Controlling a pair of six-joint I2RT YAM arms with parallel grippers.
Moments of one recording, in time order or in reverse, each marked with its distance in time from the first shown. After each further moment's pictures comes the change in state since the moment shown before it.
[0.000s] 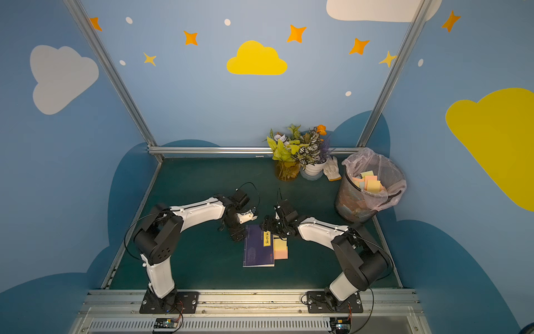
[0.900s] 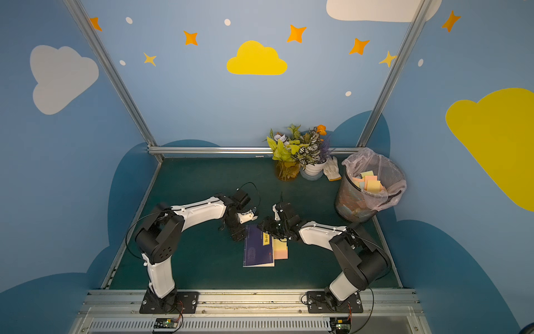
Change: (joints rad) left arm -0.003 0.011 0.017 -0.019 -0.006 0.000; right arm -0.013 0.025 -0.082 0.217 -0.119 0.088
